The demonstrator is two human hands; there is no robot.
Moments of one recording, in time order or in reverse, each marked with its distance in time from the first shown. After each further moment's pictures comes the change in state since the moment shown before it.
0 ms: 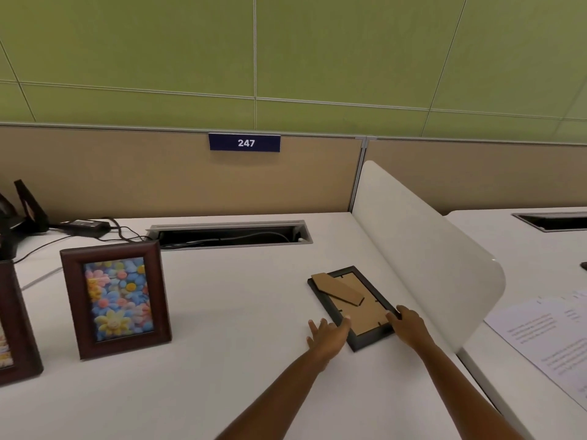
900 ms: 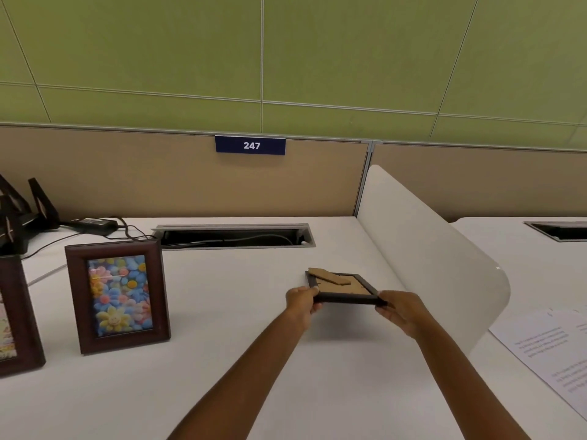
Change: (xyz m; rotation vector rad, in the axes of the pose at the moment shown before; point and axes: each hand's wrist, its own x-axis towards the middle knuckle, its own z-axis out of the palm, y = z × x) left_hand 0.027 0.022 -0.055 -0.968 0.258 -0.018; right_hand -0.010 -0.048 -0.033 0.942 -0.133 0.120
